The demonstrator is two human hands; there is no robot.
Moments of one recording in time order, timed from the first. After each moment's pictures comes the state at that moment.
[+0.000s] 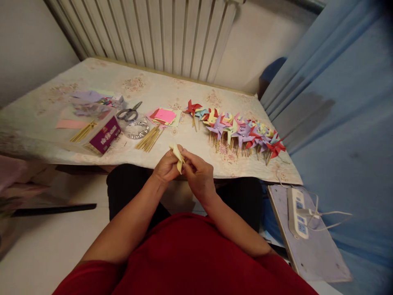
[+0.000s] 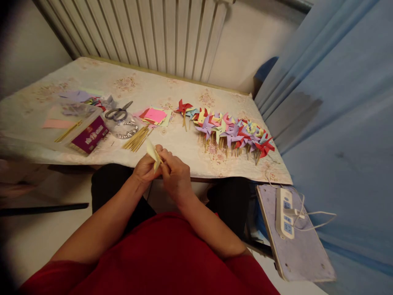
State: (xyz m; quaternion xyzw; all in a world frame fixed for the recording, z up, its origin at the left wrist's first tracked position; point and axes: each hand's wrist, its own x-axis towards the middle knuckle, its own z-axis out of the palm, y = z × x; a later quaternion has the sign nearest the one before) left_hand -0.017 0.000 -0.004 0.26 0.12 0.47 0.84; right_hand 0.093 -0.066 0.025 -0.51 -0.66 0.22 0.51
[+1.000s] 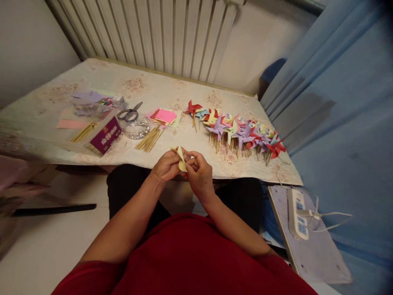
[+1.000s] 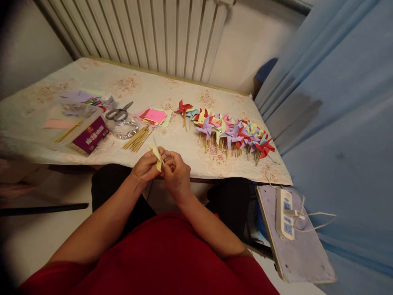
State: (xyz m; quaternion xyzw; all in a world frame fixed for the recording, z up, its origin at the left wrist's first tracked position) left_hand -0.024 0.001 -0.001 0.29 0.11 0.45 0.84; right_hand 0.088 -0.063 0.016 -0.52 -0.51 0.40 0.56
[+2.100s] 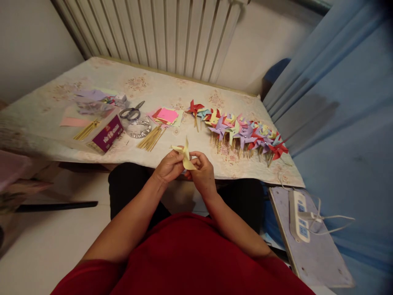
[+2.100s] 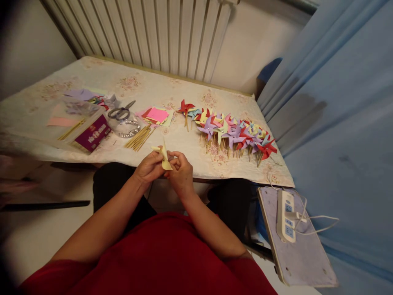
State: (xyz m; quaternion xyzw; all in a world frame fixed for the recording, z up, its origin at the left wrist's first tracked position) left_hand -0.021 -0.002 -0.009 0.29 0.14 0.44 0.84; right_hand 0.094 -0.058 0.015 -0.50 -0.44 0.49 0.56
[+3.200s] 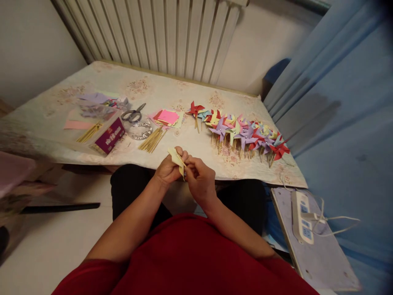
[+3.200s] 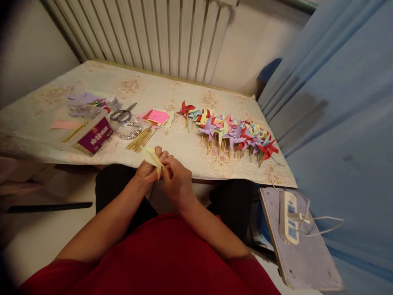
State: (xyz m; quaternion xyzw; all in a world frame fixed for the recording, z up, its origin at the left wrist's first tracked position) left_hand -0.020 -0.004 -0.001 0.23 0.12 0.49 0.83; right_hand 0.088 -0.076 0.022 -0.52 -0.62 0.28 0.52
